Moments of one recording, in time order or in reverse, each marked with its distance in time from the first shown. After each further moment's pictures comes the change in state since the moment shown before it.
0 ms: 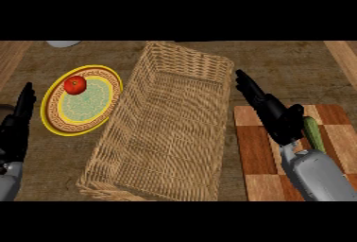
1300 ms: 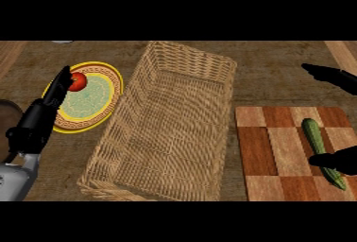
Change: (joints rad) left arm -0.075 -0.029 -0.081 -0.200 0.001 -0.170 0.062; right arm 0.081 -0.499 -0.223 -0.393 0.088 0.257 0.155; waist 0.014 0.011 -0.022
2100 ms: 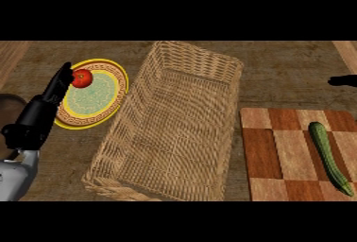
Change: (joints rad) left arm -0.018 -0.021 0.034 -0.004 -0.014 -0.055 0.006; right arm -0.224 -0.312 0.074 0.229 0.009 0.676 0.016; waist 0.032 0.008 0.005
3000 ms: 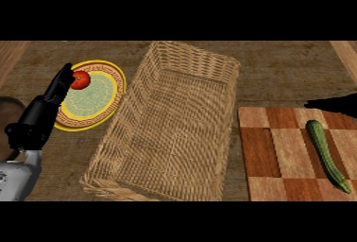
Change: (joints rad) left arm 0.011 -0.074 0.072 0.003 -0.075 -0.058 0.017; right arm 0.057 0.180 0.110 0.196 0.543 0.021 -0.317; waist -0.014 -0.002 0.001
